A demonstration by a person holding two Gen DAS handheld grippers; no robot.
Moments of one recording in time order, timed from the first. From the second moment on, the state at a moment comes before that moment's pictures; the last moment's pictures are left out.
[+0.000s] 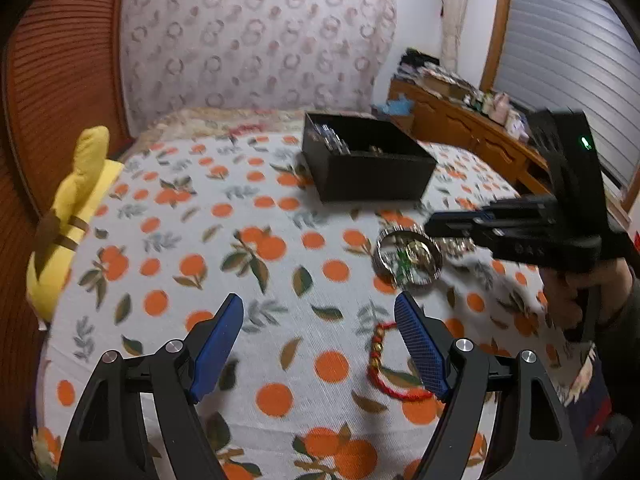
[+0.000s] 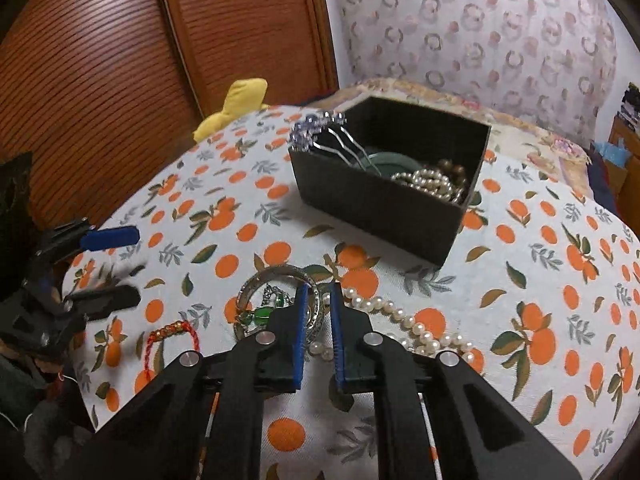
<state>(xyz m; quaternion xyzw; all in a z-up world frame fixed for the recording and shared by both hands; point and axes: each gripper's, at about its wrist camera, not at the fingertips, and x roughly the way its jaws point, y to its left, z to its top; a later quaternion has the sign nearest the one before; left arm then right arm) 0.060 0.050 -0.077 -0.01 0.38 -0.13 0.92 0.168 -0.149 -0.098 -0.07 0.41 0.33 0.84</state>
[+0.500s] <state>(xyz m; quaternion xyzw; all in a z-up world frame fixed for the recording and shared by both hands) 0.054 0.023 -0.093 0.03 0.40 -0.16 0.90 0.160 -0.137 -0.101 -0.11 0.40 0.33 0.85</state>
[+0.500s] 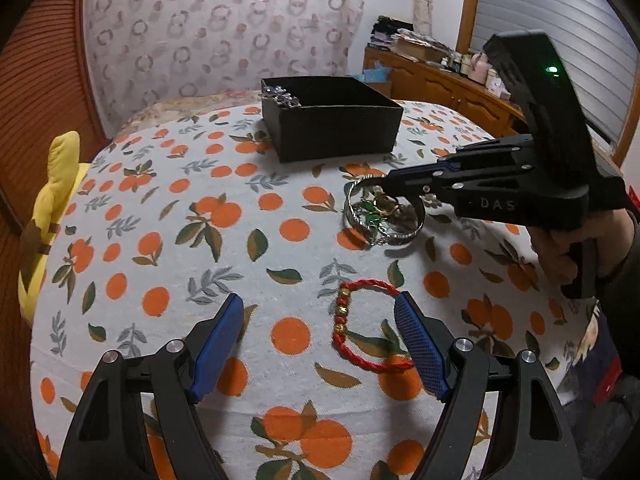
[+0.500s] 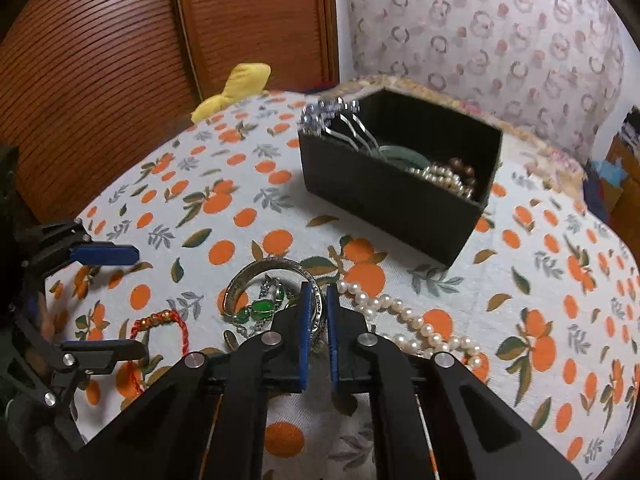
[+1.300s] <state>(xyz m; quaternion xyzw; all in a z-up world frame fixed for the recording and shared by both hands) 0.063 0.004 -0.099 0.04 0.42 -0.16 0.89 0.131 -0.175 -0.085 -0.07 0.37 0.32 0.87</state>
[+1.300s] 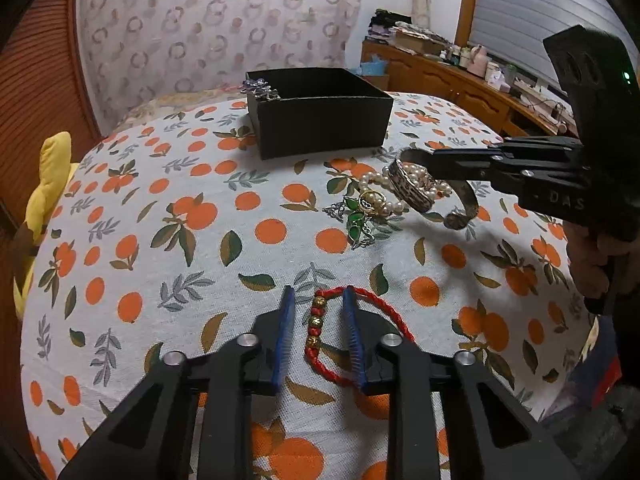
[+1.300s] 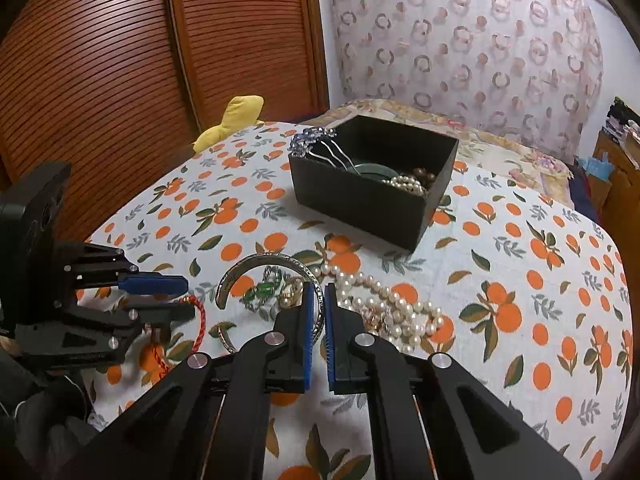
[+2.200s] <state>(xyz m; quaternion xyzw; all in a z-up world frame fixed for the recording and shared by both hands) 0.101 0.011 -0.038 0.01 0.34 -0.14 0.93 0.170 -0.197 -0.048 -0.05 0.33 0.29 0.90</state>
